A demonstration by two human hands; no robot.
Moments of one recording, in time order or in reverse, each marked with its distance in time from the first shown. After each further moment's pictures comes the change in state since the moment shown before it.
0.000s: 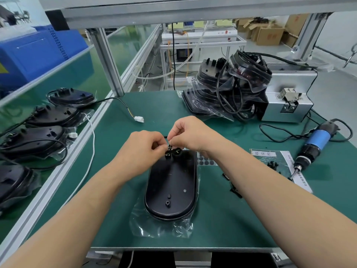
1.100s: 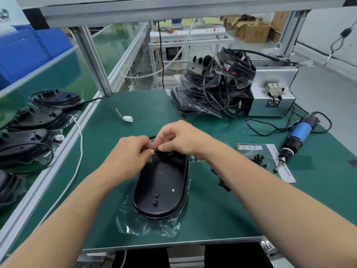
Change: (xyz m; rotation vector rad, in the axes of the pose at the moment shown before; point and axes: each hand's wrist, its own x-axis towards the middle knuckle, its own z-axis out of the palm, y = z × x) left_hand -0.005 -0.009 0.008 0.038 -0.028 -0.004; right_hand -0.012 0.012 -0.003 -0.010 -0.154 -0.111
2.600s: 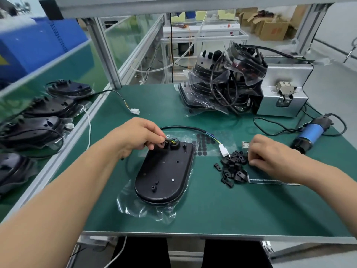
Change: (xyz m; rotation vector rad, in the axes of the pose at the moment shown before) left_hand 0.030 0.012 -0.006 -0.597 -0.222 -0.373; right_hand -0.125 0.104 -0.113 -0.861 -0.019 0.055
